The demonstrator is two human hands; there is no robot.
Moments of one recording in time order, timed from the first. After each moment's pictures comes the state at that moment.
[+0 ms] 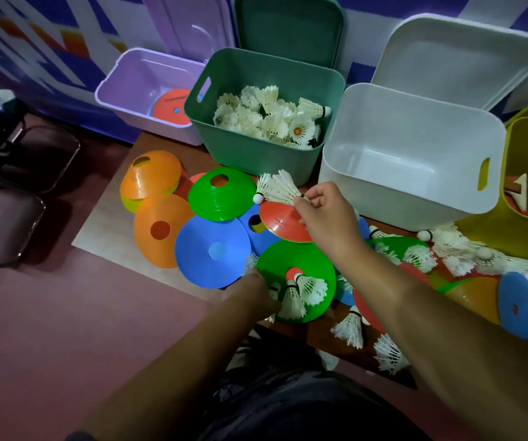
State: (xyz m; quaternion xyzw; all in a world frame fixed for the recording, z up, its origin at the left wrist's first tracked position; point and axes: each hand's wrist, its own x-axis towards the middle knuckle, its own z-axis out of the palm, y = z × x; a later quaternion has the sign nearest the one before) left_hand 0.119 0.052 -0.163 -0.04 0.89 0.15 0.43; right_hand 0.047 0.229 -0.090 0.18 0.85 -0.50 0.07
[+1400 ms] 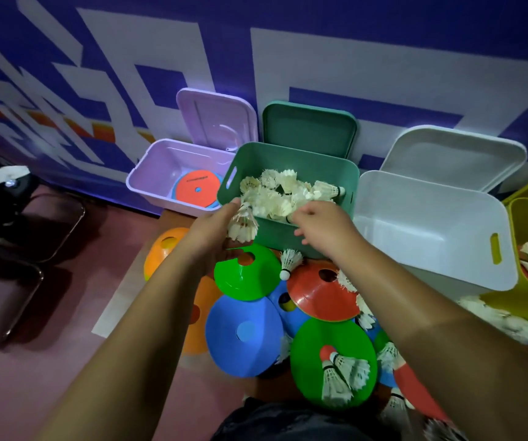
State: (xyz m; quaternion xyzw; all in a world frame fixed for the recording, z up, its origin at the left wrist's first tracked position) left_hand -0.104 -0.054 -0.013 -0.22 0.69 0.65 0.23; right_hand -0.073 0.162 0.012 0.16 0.86 -0.46 0.14
